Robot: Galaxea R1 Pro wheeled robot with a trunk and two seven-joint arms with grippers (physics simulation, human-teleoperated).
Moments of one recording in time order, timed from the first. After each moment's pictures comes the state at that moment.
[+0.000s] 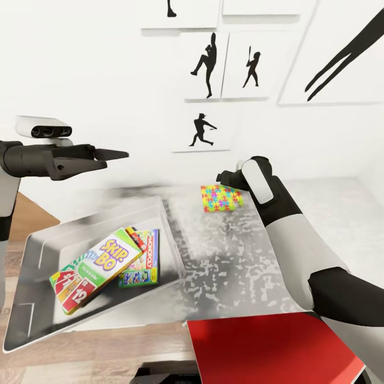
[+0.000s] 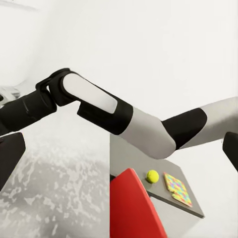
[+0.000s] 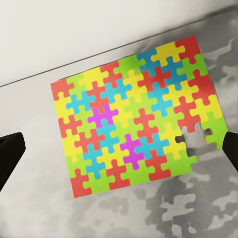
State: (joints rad) left arm -1.17 0.44 -0.08 -1.49 0.56 1.04 -1.44; right arm -1.30 0.09 0.19 -0.91 -0.80 0.91 -0.65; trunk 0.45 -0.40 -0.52
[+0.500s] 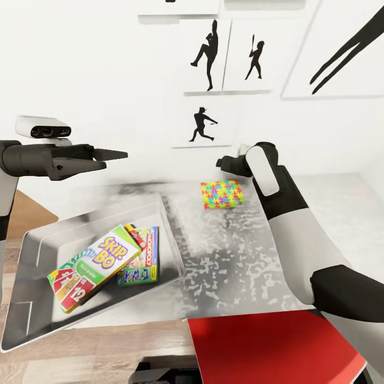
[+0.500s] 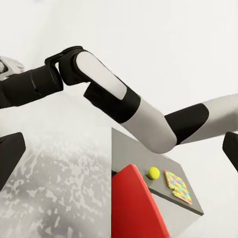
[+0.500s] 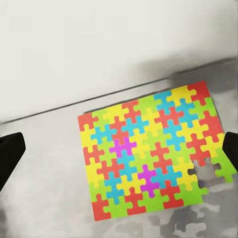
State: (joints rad) left arm -1.18 0.46 -0.09 -1.49 0.56 1.04 -1.44; right arm -1.33 0.09 0.19 -1.02 -0.80 0.92 -0.65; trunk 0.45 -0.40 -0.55
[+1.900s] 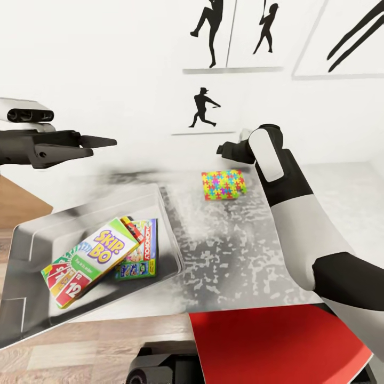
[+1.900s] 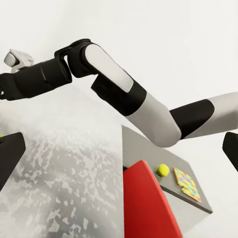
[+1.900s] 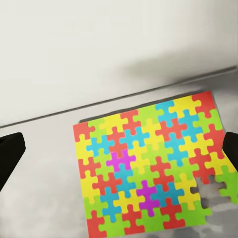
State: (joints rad) left arm -1.24 0.50 -0.08 -1.49 0.57 1.04 -1.44; right arm -1.42 0.09 0.19 -1.01 -0.80 0.96 -0.66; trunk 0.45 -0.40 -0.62
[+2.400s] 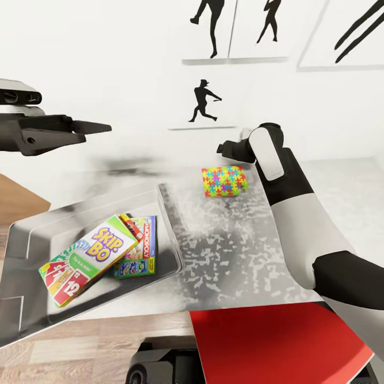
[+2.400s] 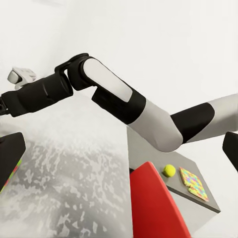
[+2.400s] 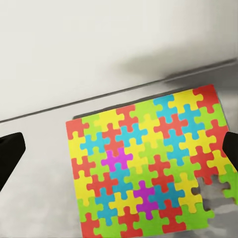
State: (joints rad) left arm -1.30 0.51 -0.08 -1.49 0.57 1.04 -1.44; right arm -1.42 0.09 0.19 -1.00 -0.80 0.95 -0.66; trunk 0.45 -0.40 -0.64
